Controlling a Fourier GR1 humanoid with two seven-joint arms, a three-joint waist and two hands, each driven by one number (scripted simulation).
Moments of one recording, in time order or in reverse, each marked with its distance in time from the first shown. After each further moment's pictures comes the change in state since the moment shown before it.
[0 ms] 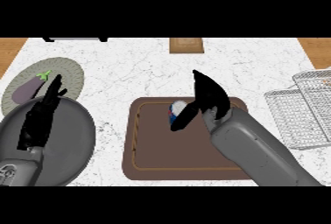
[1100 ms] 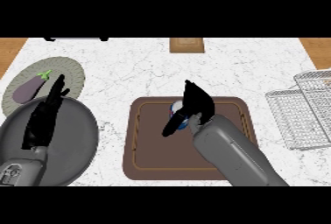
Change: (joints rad) left arm -0.003 -0.040 0.019 0.006 -0.037 -0.010 -0.008; right arm 0.051 0.159 -0.057 0.125 0.149 0.032 -0.015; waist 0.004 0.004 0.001
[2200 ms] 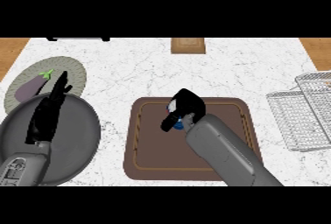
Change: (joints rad) left arm -0.039 -0.037 0.037 0.035 -0.040 -0.043 0.002; right arm -0.035 0.045 0.014 0.183 -0.057 0.050 -0.128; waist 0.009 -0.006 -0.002
